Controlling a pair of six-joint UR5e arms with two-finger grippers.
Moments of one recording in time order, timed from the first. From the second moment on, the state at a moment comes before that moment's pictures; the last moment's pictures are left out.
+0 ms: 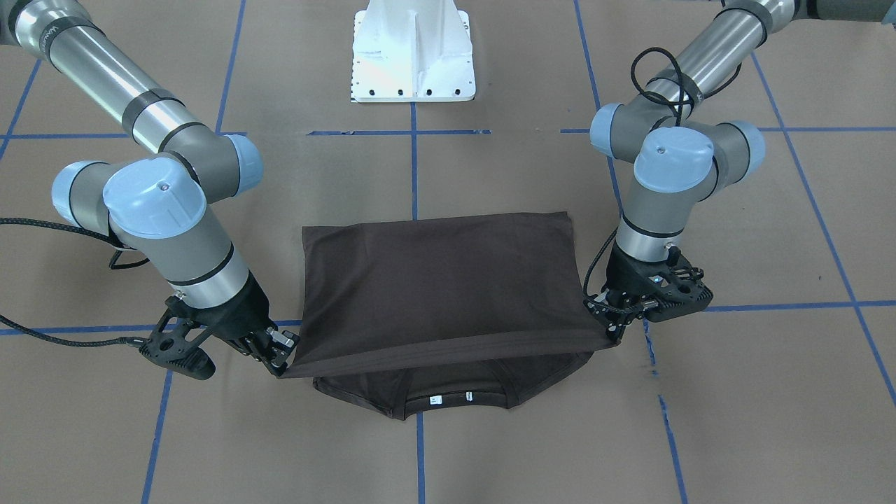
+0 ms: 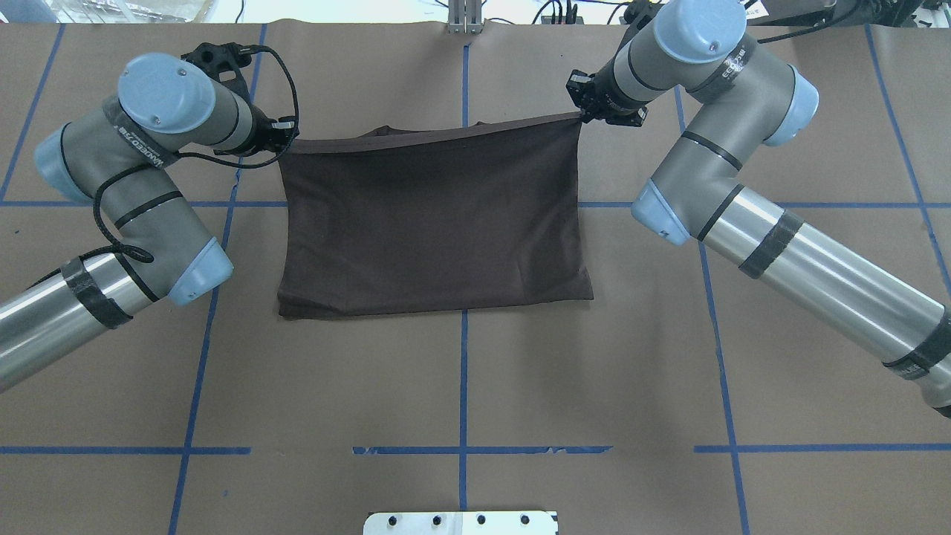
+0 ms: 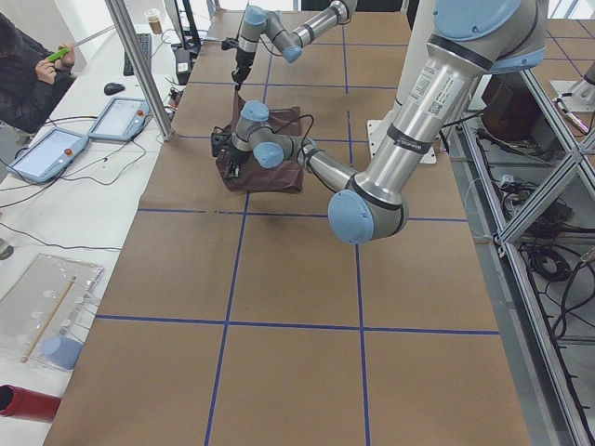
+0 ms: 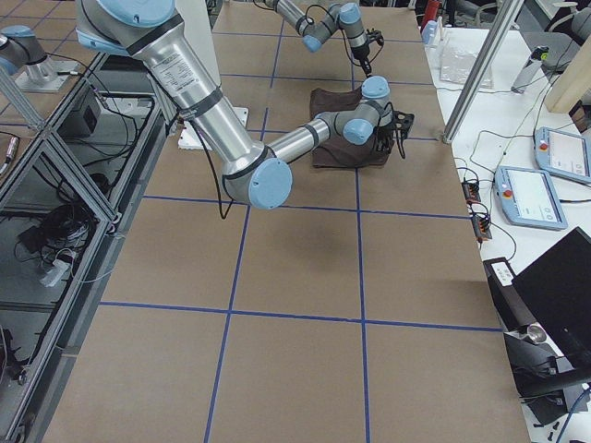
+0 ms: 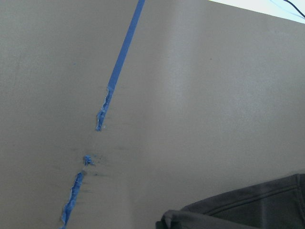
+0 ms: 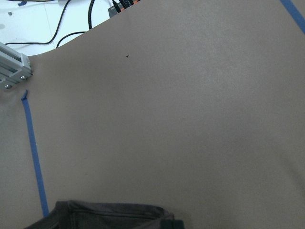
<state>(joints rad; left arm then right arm) -0.82 -2.12 -1.45 -2.00 -1.74 -1.27 0.86 -0.86 1.29 -1.07 1.92 1.46</state>
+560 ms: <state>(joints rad) -0.81 -2.13 -1.45 -2.00 -1.74 -1.27 0.85 -0.84 1.28 -1.05 1.92 1.46</state>
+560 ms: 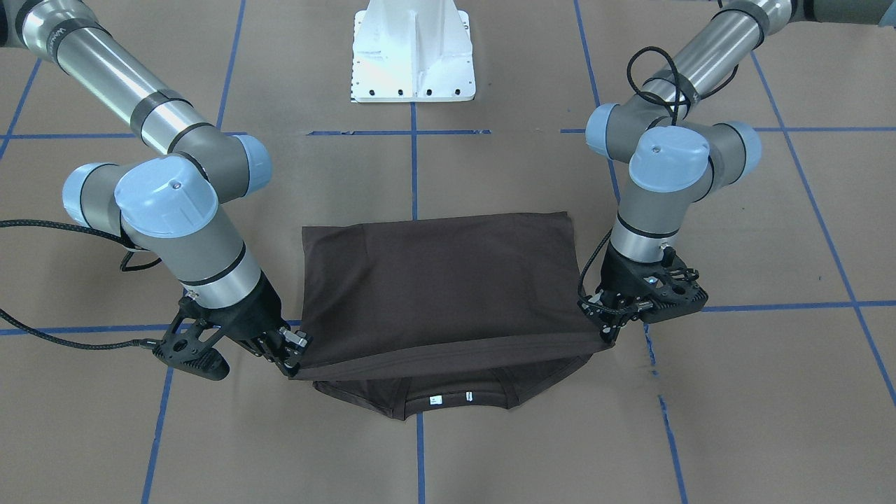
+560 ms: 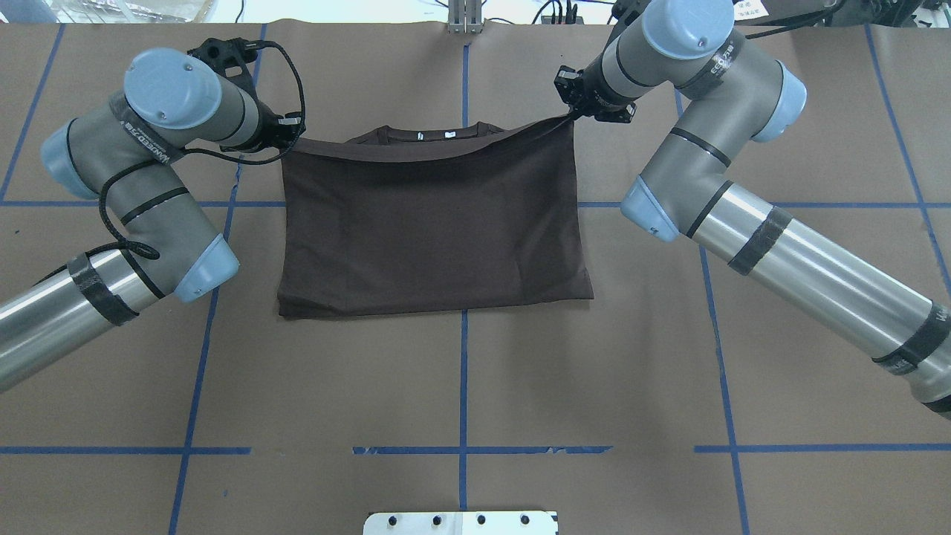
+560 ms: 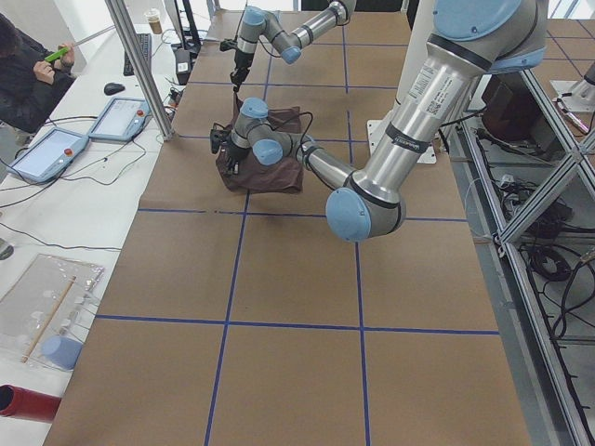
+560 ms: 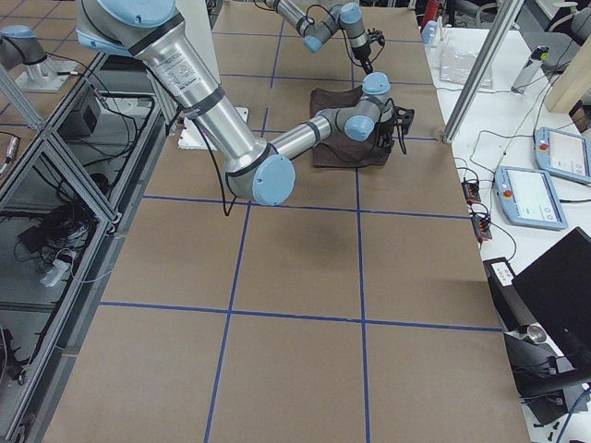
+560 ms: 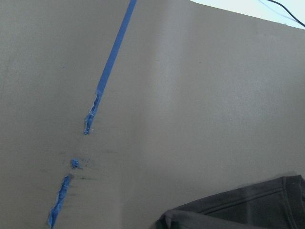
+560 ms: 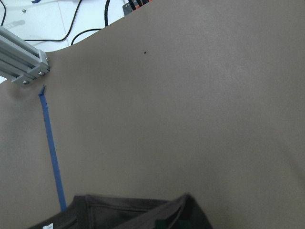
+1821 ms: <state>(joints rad) -0.82 -2.13 -1.56 -1.93 -1.78 -1.27 0.61 -1.19 1.65 -1.06 1.85 1.48</state>
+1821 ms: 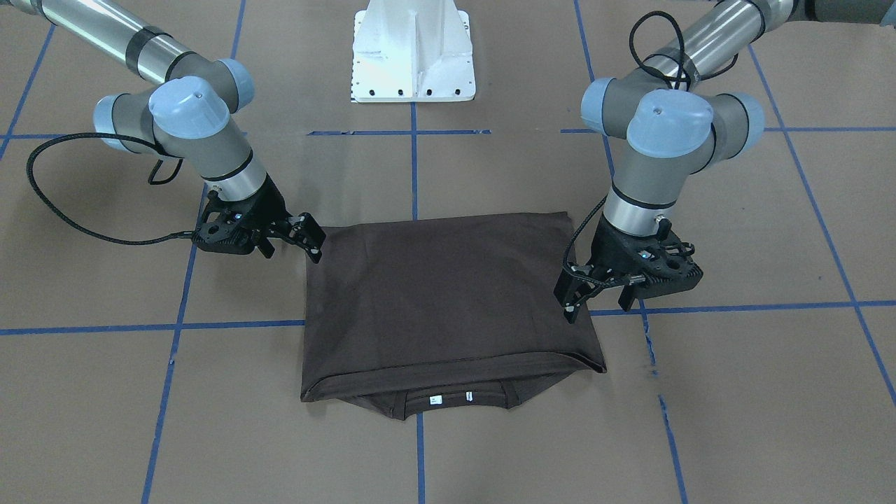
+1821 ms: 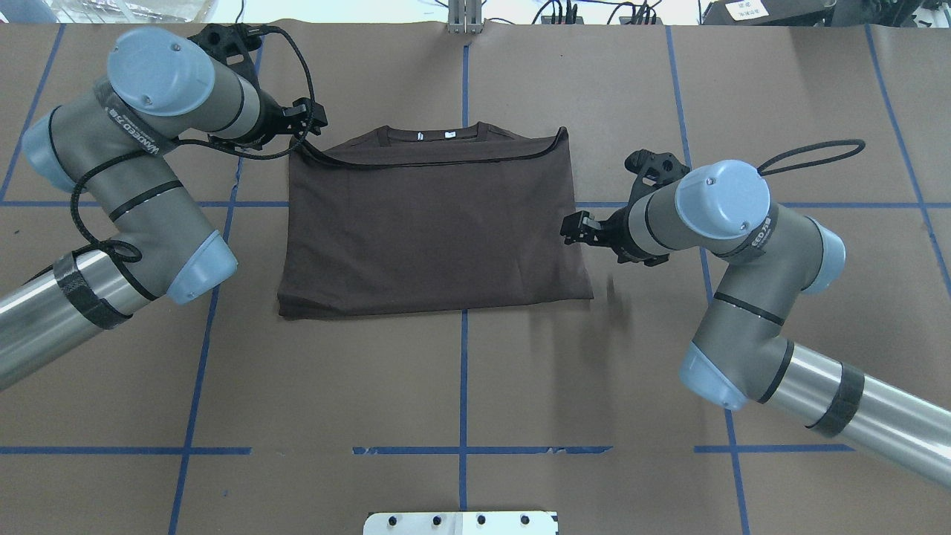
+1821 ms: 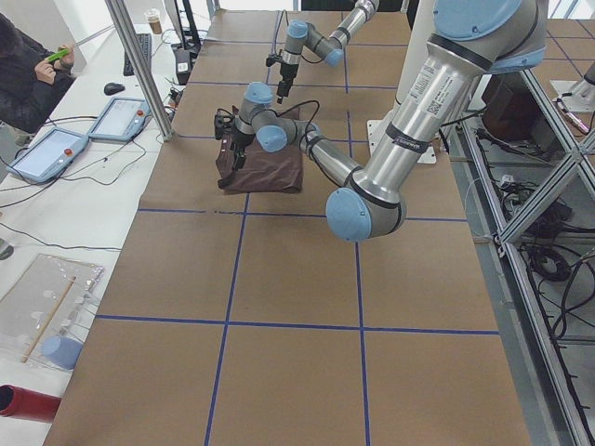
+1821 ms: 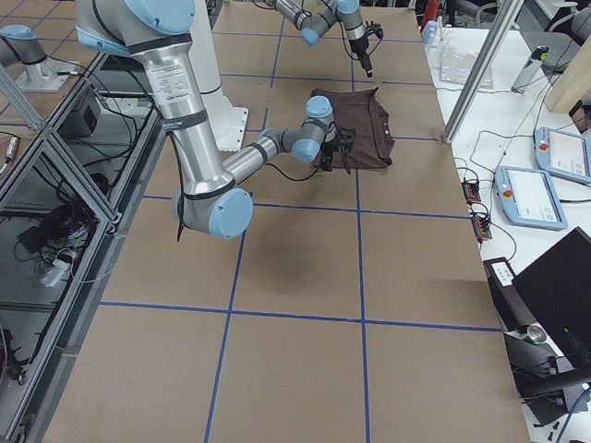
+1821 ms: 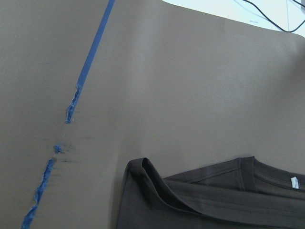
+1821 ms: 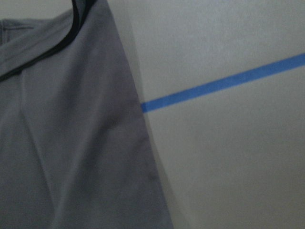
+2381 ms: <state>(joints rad) -0.82 -2.12 -1.58 -1.93 -1.78 -1.27 0.55 -1.20 1.65 -1.06 1.83 1.48</state>
